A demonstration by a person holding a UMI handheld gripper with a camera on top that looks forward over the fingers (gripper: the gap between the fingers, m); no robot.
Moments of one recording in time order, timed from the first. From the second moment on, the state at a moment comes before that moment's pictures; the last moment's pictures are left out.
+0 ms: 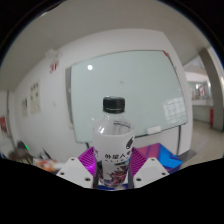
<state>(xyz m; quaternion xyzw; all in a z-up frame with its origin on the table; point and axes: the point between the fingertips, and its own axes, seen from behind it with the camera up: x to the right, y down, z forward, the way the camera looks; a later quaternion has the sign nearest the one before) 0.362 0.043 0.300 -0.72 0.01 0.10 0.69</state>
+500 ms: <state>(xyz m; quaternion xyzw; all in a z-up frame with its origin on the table) 0.422 0.045 0.064 -0.81 -0.02 0.02 0.58</state>
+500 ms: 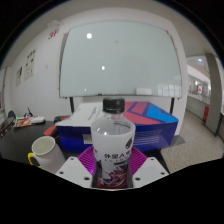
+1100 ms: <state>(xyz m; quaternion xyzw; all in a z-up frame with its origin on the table) 0.422 -0.030 0.096 -0.84 -0.01 -0.03 0.54</state>
